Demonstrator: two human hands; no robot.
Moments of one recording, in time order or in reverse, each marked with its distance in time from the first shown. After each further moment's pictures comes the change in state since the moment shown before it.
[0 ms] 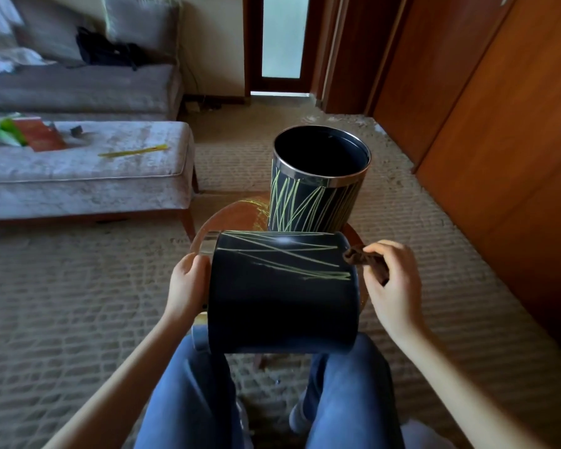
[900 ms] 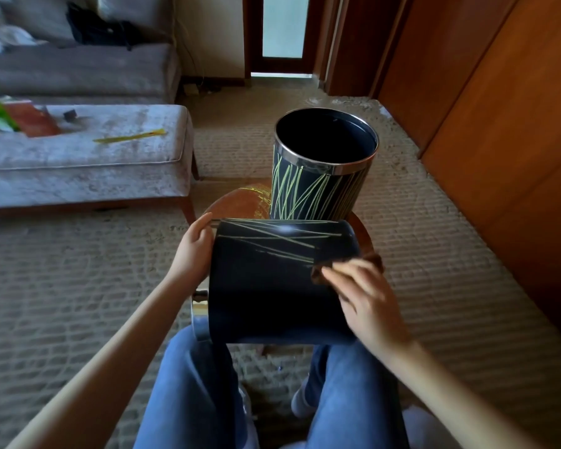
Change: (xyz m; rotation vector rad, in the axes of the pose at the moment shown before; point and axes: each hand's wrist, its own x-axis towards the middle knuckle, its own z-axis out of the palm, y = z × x) left_hand 0.042 0.014 0.007 0.098 -0.147 -0.013; right_hand -0.037 -0.011 0.025 -0.164 -0.222 -0.276
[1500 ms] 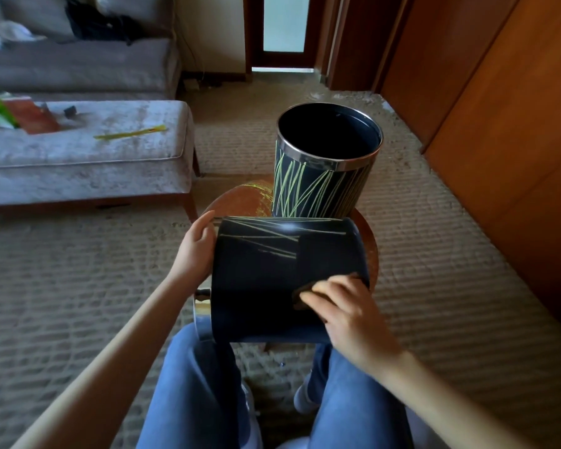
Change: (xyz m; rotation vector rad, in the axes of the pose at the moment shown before) left_hand 0.003 -0.006 0.000 0.018 0.002 0.009; right_hand -0.003 -0.034 0.003 0.004 -0.090 -0.134
